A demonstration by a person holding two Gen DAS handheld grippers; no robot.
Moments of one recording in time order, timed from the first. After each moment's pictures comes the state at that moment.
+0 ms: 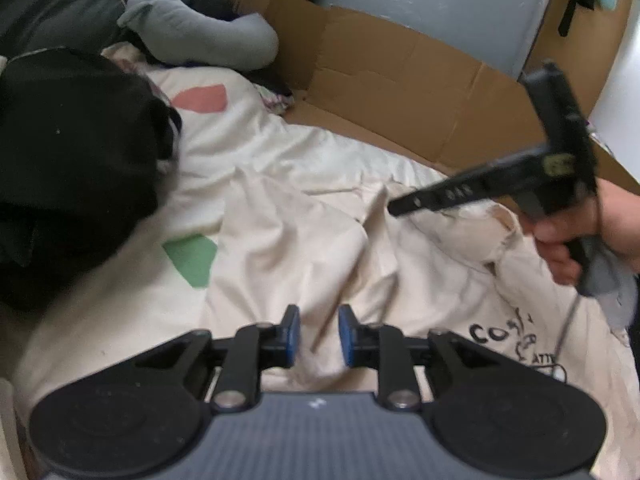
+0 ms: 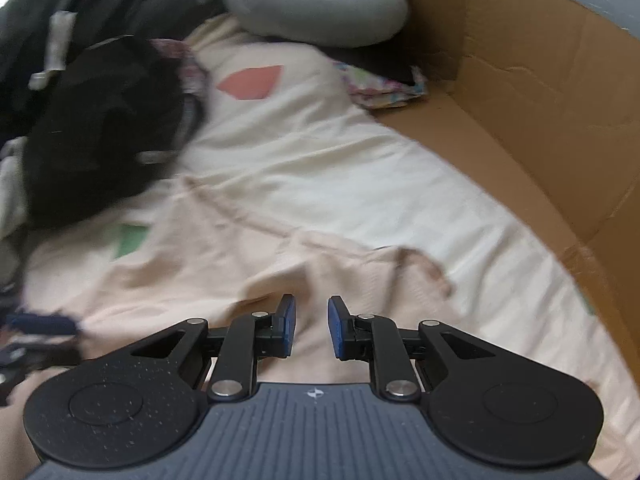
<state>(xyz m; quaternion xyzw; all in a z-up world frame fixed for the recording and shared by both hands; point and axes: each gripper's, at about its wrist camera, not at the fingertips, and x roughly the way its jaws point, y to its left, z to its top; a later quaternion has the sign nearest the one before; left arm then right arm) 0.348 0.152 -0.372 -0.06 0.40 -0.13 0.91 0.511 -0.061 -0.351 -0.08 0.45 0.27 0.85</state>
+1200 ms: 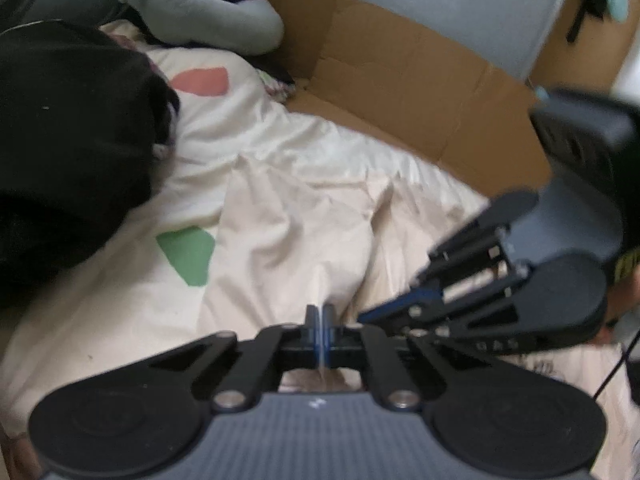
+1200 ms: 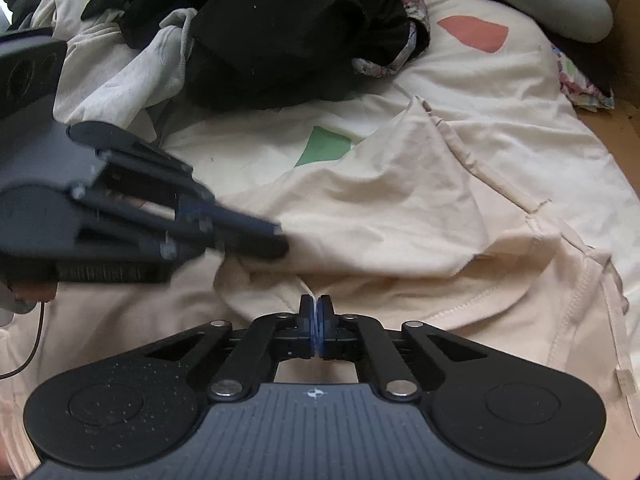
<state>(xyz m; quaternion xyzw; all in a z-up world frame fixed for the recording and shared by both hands) 0.359 0.167 -0.377 -0.12 0.40 -0.14 0.90 0.454 0.007 -0.362 -0.17 0.48 0.45 0.73</state>
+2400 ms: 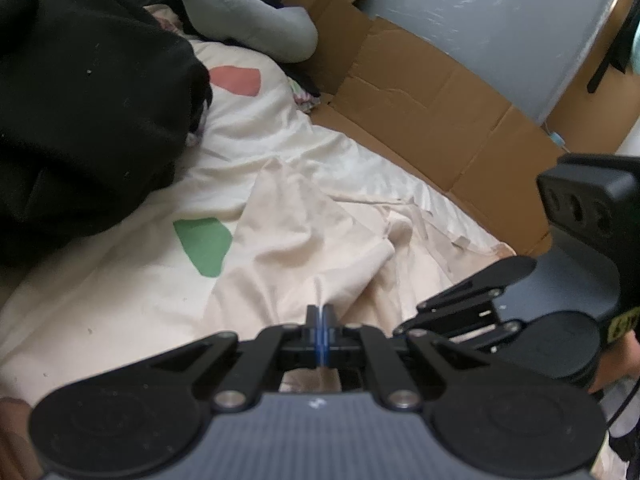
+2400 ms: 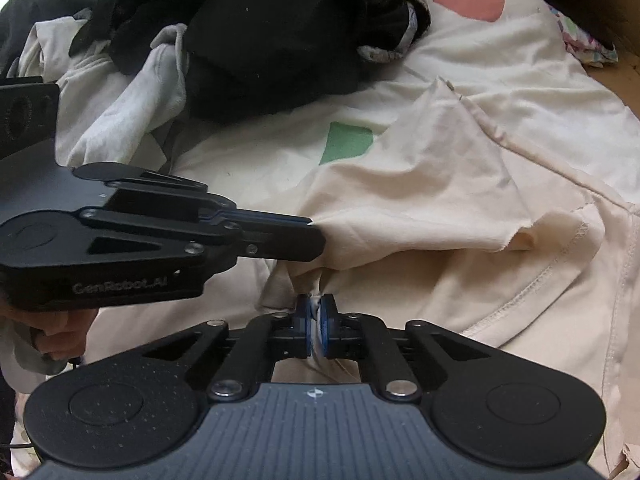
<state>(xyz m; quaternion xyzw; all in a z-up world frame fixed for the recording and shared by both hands) 0.361 0.180 -0.386 -0.17 0.40 -0.12 0.89 0.450 0.021 -0.374 -0.09 0.51 0.44 0.73</state>
